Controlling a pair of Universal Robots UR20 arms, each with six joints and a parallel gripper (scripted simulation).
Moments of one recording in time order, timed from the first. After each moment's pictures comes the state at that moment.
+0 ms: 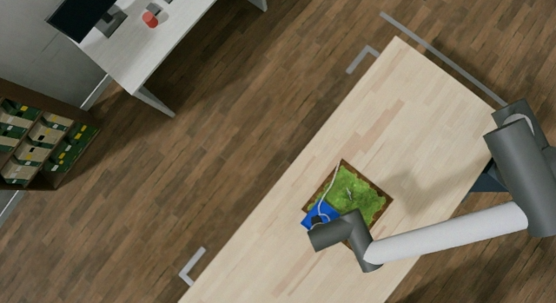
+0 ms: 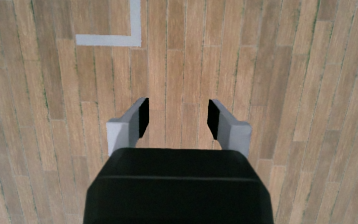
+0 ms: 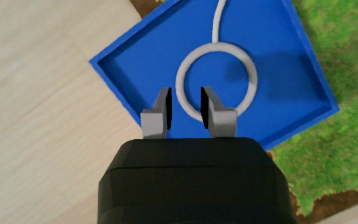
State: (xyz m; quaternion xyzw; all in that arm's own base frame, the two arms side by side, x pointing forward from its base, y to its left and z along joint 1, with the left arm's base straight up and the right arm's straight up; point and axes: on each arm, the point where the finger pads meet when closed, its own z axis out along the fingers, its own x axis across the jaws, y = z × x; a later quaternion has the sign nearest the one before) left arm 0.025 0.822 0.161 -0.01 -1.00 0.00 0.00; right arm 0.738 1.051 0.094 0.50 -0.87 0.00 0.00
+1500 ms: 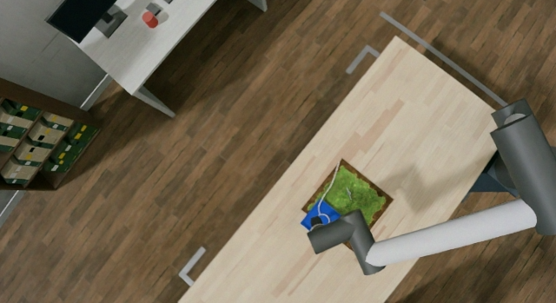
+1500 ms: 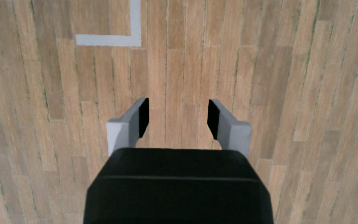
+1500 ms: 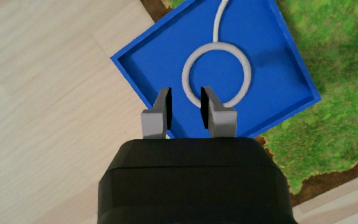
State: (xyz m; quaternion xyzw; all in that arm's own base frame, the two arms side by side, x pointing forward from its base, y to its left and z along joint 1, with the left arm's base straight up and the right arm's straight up) left arm 0.025 0.822 0.161 -0.01 -1.00 0.00 0.00; right arm 0.740 1.056 0.135 0.50 -0.87 0.00 0.00
